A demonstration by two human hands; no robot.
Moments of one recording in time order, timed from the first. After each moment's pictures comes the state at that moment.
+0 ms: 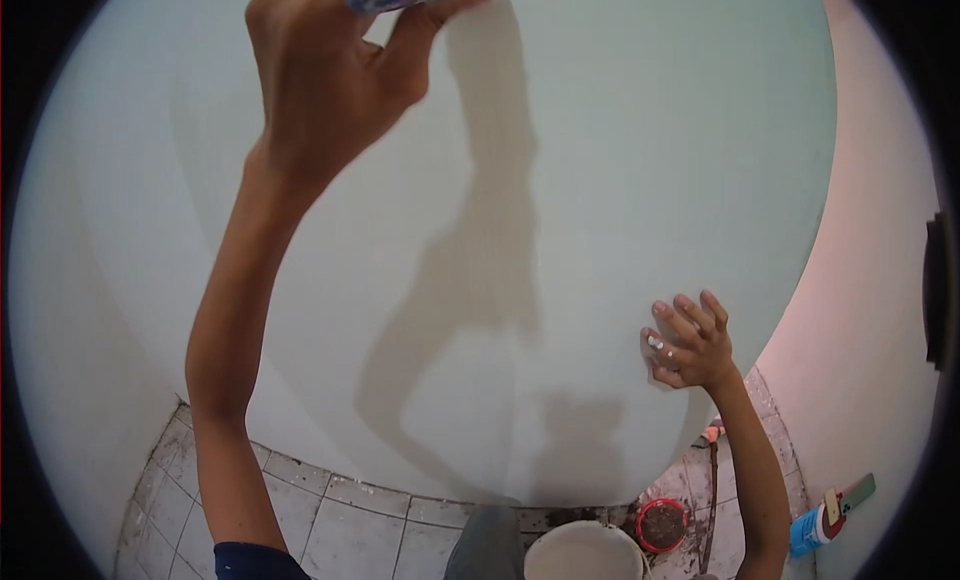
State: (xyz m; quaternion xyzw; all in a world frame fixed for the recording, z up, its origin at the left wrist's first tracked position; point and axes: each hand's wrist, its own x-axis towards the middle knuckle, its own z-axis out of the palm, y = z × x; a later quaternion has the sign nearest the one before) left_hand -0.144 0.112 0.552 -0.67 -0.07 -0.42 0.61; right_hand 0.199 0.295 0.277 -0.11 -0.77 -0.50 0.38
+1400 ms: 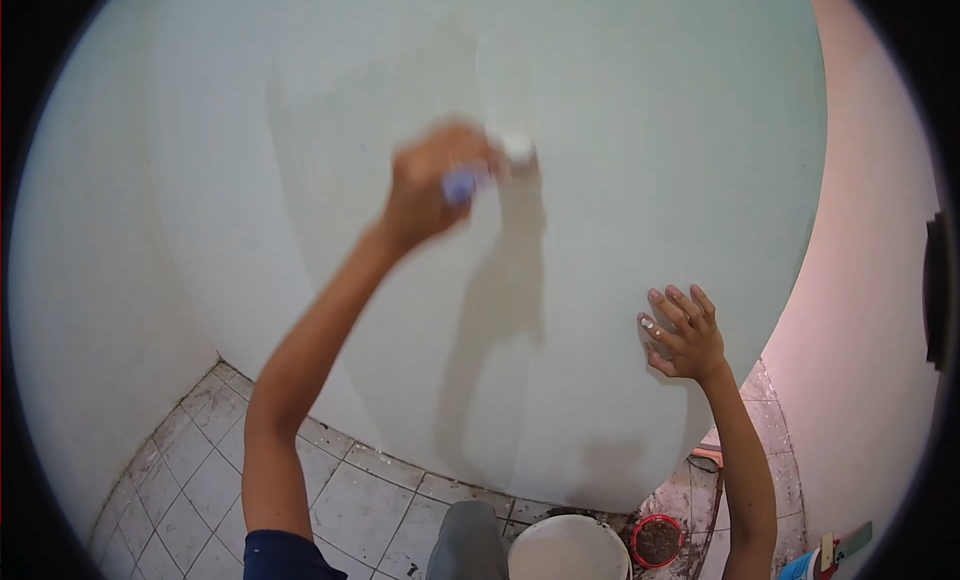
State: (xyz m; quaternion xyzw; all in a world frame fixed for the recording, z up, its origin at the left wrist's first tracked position) left_hand -0.149 0.110 0.471 -0.75 -0.19 -0.42 0.48; right_hand 0.202 0.285 0.281 -0.10 -0.81 -0.43 0.39
